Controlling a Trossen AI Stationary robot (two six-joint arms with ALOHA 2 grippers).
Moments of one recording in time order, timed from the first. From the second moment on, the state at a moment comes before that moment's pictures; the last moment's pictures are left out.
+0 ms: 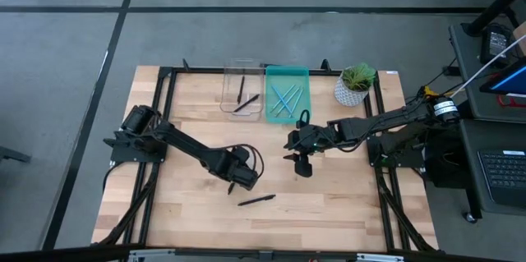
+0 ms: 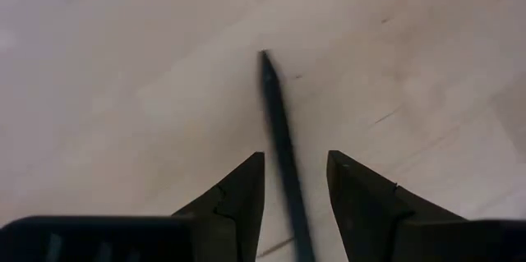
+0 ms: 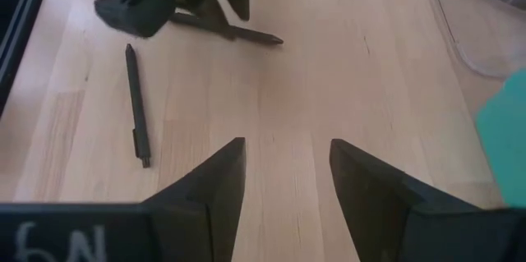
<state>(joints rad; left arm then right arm) -0.34 1.87 1.19 -0.72 -0.26 -1.33 0.14 1.44 0.91 -0.23 0.05 0.21</state>
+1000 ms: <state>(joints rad) -0.33 1.93 1.19 -0.71 -0.17 -1.36 0.08 1.44 0.91 -0.28 0.18 0.36</state>
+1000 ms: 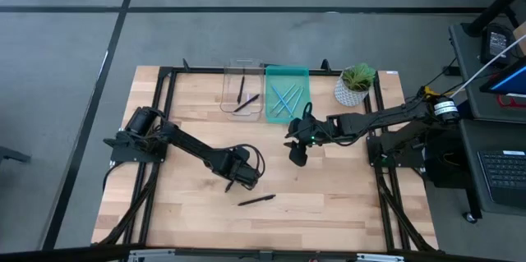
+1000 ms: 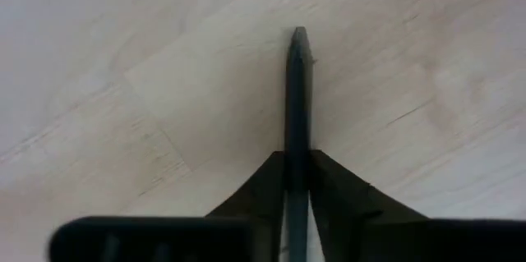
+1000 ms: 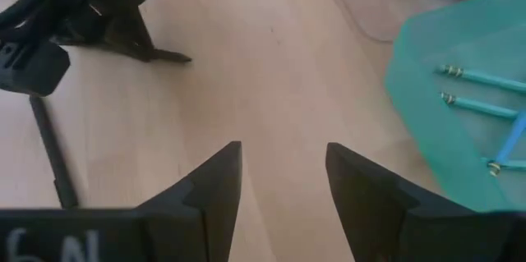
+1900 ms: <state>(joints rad) -0.23 1.61 1.19 -0.80 -0.23 -1.18 0.08 1.44 0.91 -0.31 0.08 0.33</state>
